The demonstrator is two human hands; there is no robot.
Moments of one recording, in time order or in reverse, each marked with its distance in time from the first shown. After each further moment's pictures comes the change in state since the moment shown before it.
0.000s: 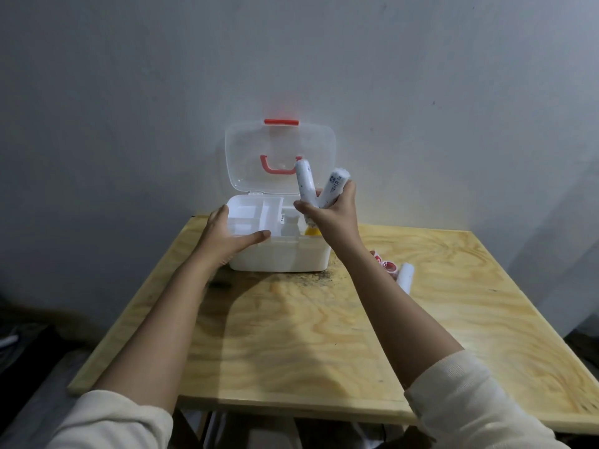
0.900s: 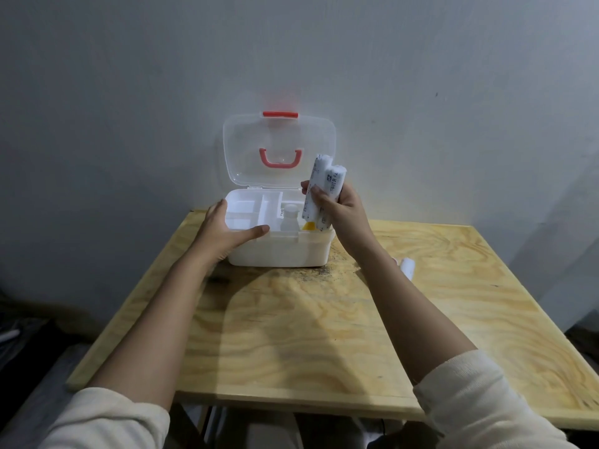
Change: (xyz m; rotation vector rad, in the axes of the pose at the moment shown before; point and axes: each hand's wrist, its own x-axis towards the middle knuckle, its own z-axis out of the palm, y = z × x) left_hand -0.001 0.001 -0.002 0.004 -0.013 -0.004; right_hand 0.003 0.006 -0.018 0.166 -0.218 0.019
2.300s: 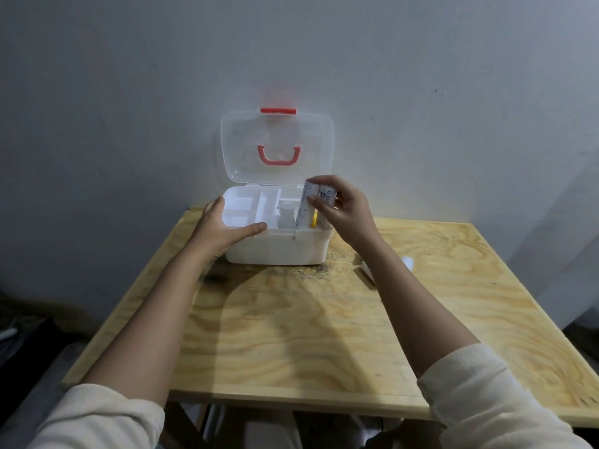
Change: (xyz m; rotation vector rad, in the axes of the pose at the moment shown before) left_hand 0.000 0.000 -0.001 0.027 -0.001 0.012; right_hand 0.000 0.004 -0.016 -0.324 -0.043 -0.237
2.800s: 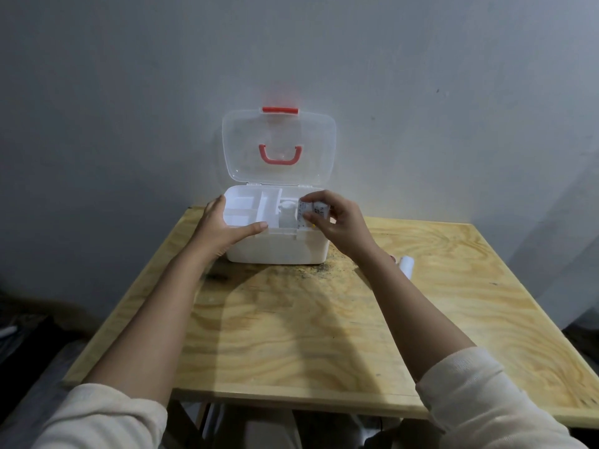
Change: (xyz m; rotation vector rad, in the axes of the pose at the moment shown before) left_hand -0.001 -0.001 -0.001 -0.019 -0.011 -0.006; right_hand -0.009 0.016 0.008 -0.168 -0.059 -0.072
